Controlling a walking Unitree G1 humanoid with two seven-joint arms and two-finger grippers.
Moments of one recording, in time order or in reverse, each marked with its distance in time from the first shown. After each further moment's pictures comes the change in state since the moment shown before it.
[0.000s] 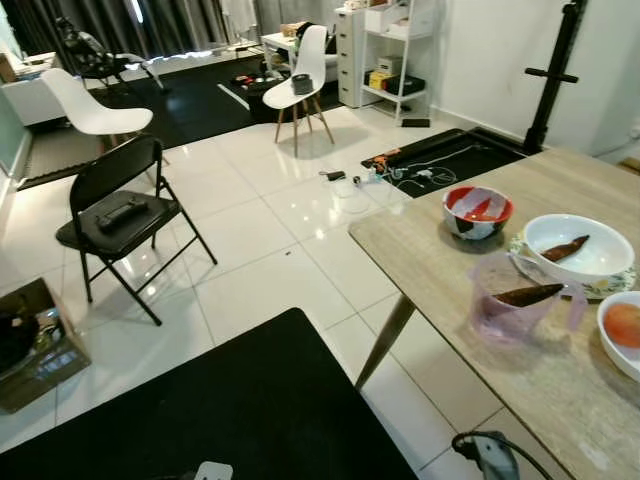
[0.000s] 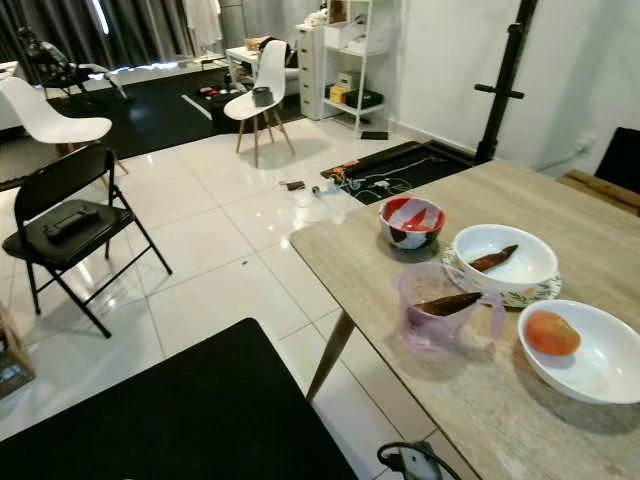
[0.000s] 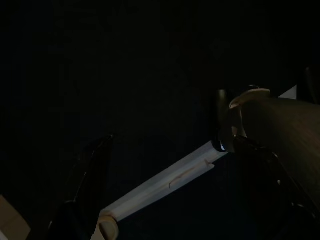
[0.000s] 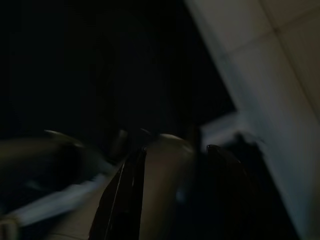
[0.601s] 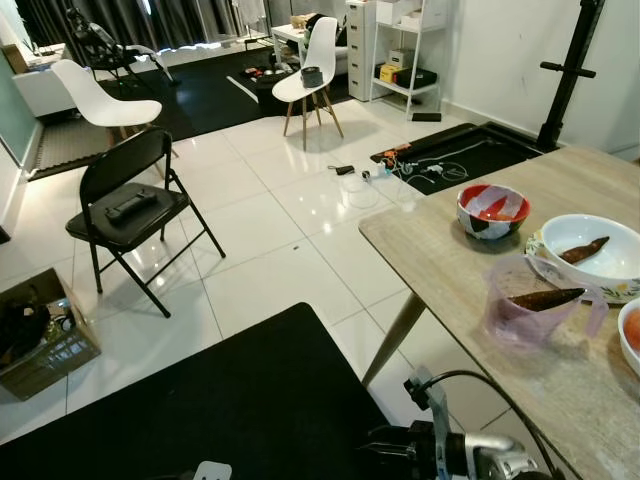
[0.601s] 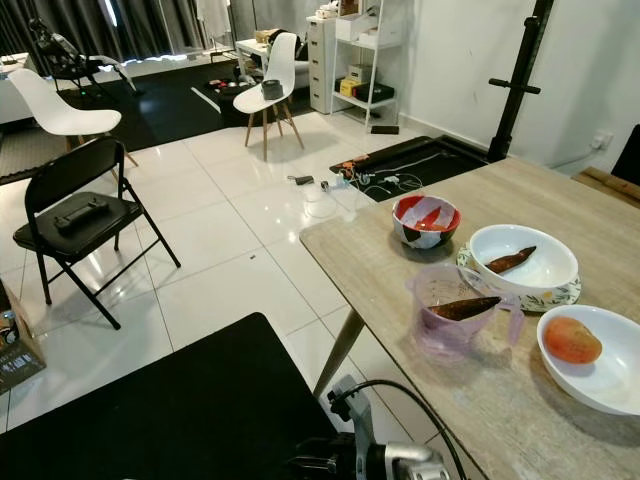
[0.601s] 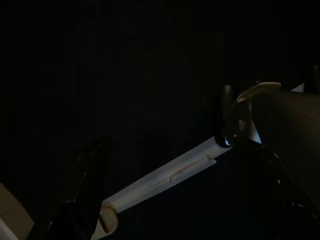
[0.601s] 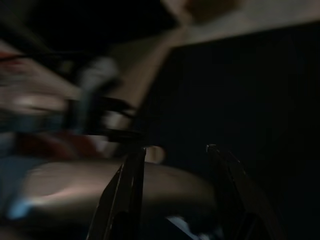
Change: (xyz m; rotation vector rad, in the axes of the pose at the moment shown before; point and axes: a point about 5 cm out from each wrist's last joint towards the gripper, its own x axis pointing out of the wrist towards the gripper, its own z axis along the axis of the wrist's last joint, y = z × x) left arm 0.000 0.001 -0.001 0.000 0.002 0.005; right arm -0.004 0.073 0.087 -0.275 -0.146 0.950
